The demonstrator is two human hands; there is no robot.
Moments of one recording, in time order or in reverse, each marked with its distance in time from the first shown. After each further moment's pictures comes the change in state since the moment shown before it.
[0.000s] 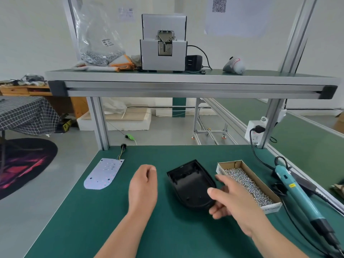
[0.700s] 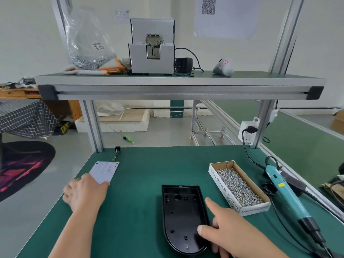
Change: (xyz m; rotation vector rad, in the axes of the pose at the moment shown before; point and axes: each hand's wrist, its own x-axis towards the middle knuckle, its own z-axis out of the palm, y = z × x) left_hand 0.057 -0.030 -0.091 0.837 0.134 -0.370; right_hand -0.051 -0.008 -0.010 -0.763 -0.331 0.006
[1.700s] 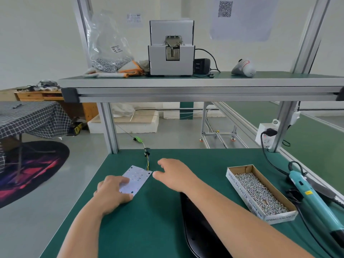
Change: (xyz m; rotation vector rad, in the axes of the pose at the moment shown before) left_hand 0.012 -0.024 -0.010 -0.224 -0.409 0.437; right_hand 0.174 -0.141 0.011 -0.170 0.222 -0.308
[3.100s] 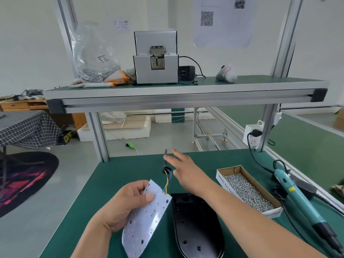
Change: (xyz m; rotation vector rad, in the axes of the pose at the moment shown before) left_hand -0.017 0.049 0.031 -0.968 -0.656 0.305; right_hand -0.017 0.069 -0.023 -0.106 0.164 -0.162
